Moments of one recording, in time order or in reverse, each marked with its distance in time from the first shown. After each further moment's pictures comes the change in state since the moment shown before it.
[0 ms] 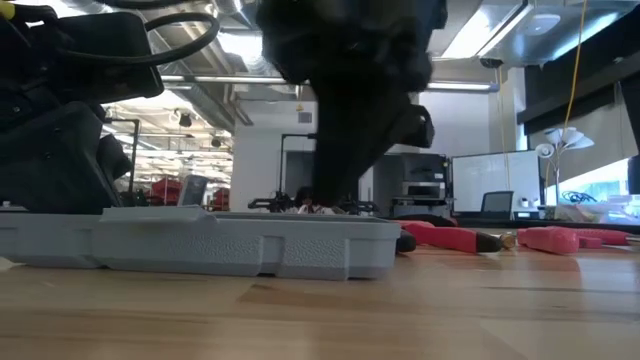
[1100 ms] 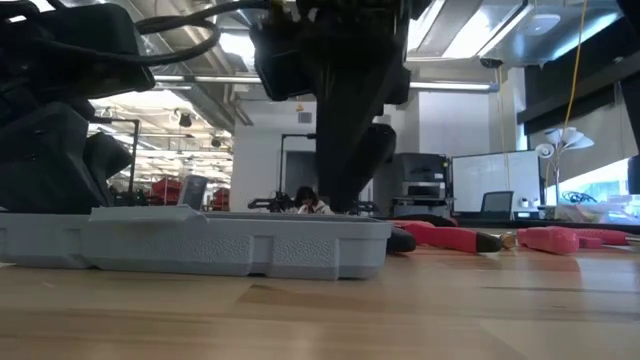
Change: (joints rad) left arm -0.023 -0.004 0.000 -0.026 -0.007 0.071; right arm -0.145 -0.002 0.000 -0.046 -0.275 -0.289
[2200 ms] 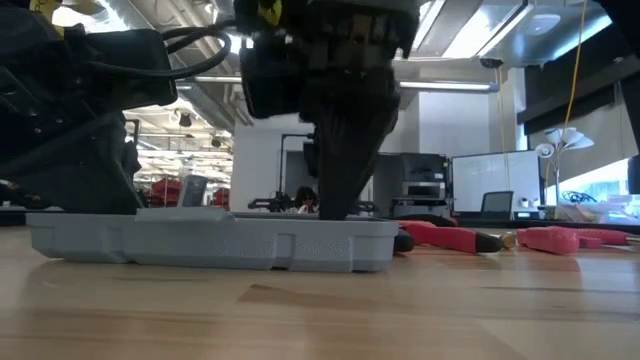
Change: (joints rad) left arm 0.060 0.000 0.000 -0.009 -0.010 -0.105; right arm -0.019 0.074 0.056 -0.051 -0.066 -0.262
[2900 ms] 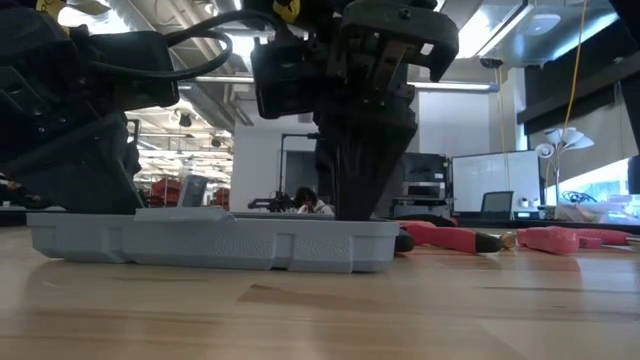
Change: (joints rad) left arm 0.009 0.000 0.000 -0.005 0.009 -0.010; right arm 0.041 -0.003 -0.032 0.003 0.128 -0.029
